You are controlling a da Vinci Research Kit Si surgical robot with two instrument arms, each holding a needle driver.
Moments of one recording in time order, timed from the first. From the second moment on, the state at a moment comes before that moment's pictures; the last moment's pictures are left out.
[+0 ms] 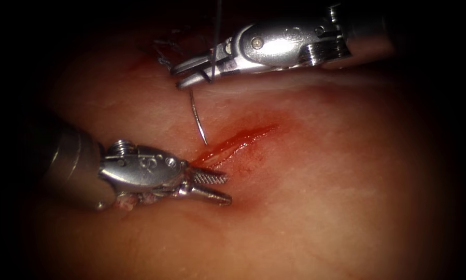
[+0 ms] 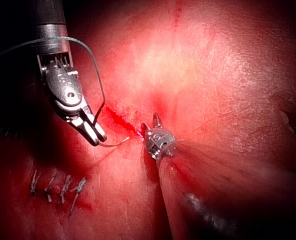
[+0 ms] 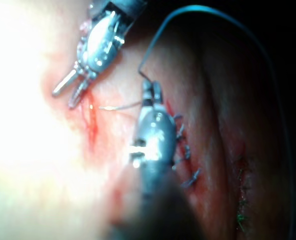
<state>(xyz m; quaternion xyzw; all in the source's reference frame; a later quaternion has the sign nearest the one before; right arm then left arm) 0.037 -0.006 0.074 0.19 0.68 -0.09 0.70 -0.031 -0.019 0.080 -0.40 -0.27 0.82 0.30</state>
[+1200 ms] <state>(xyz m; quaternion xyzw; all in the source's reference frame) 0.038 -0.007 0.077 0.38 0.62 0.05 0.69 -0.031 -0.019 0.080 -0.40 -0.27 0.82 0.30</state>
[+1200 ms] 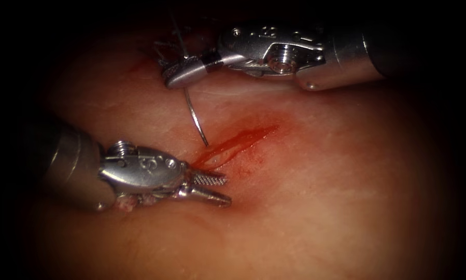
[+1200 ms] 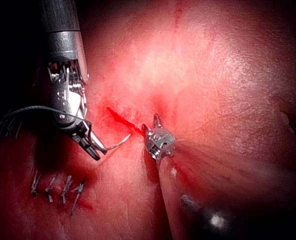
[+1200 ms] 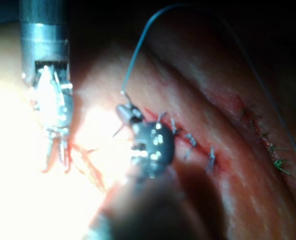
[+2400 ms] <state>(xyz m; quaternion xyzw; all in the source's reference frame) 0.036 -0.010 0.075 0.56 0.51 0.17 0.63 -0.030 -0.018 0.080 -0.39 -0.27 0.83 0.30</state>
